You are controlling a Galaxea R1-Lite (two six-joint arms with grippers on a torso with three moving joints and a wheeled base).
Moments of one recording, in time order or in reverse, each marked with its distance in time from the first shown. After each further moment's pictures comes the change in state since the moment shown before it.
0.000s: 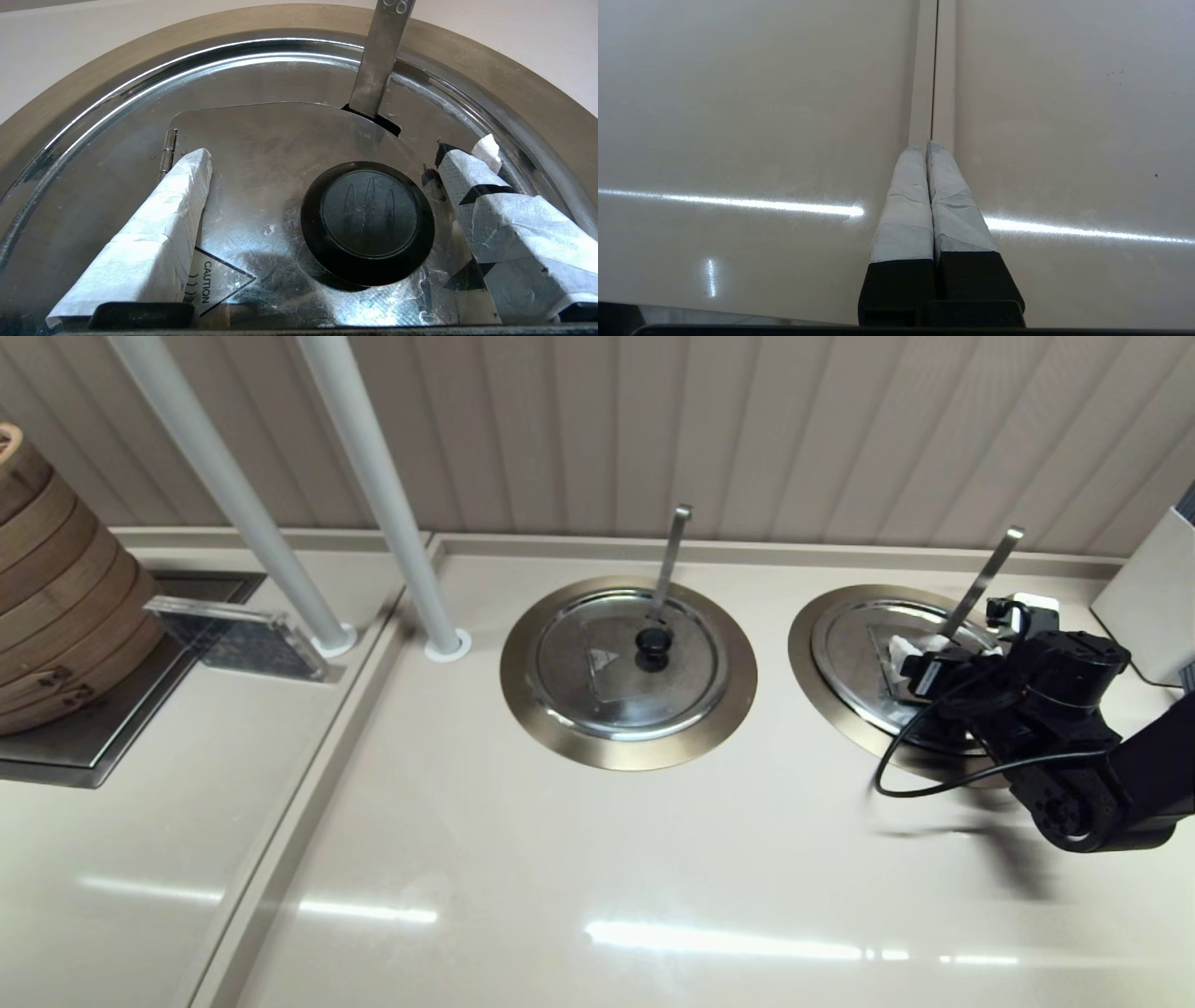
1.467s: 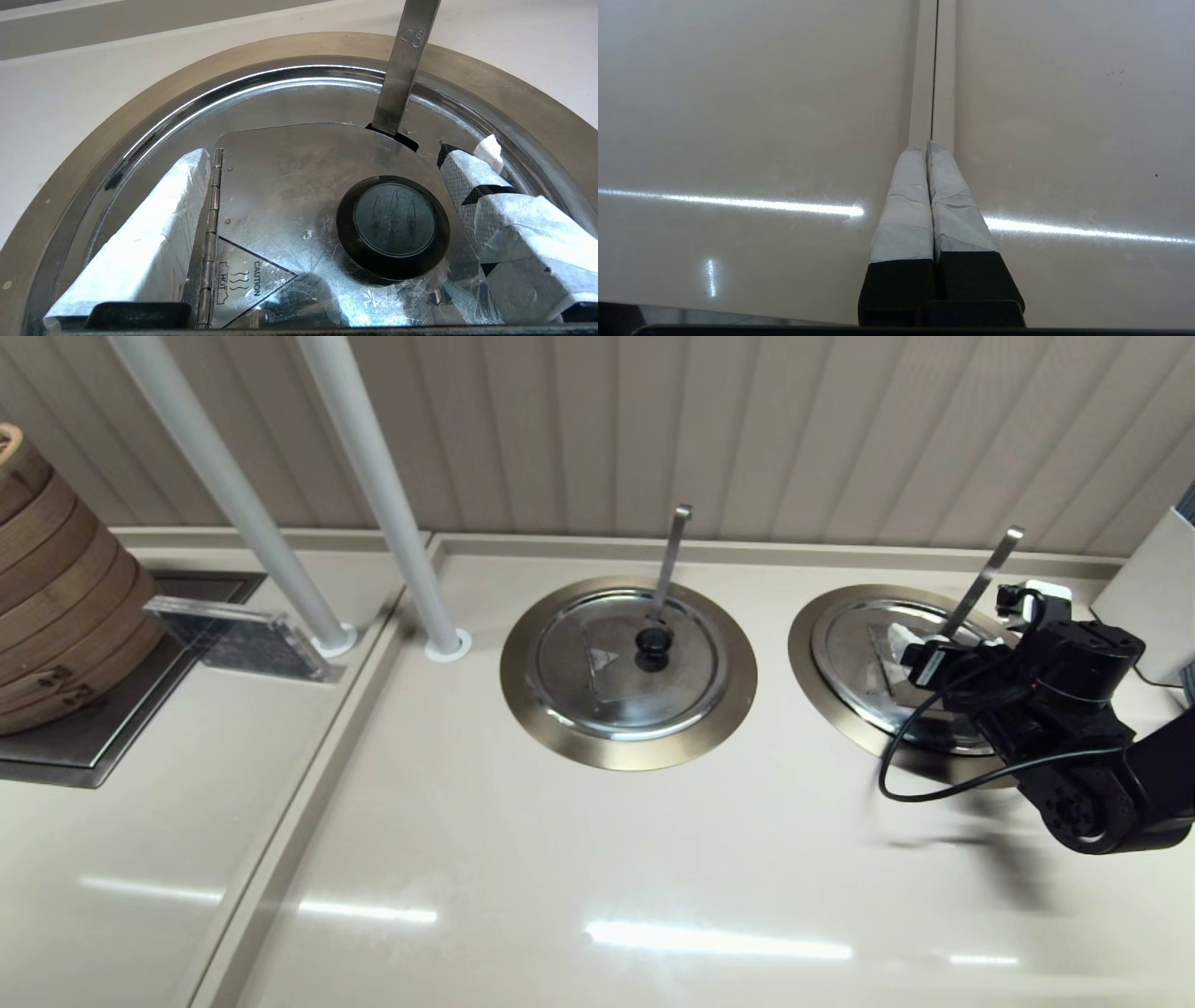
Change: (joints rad) left arm 0.000 0.000 0.000 0.000 0.000 0.000; right arm 0.020 -0.054 0.022 0.004 -0.001 0.040
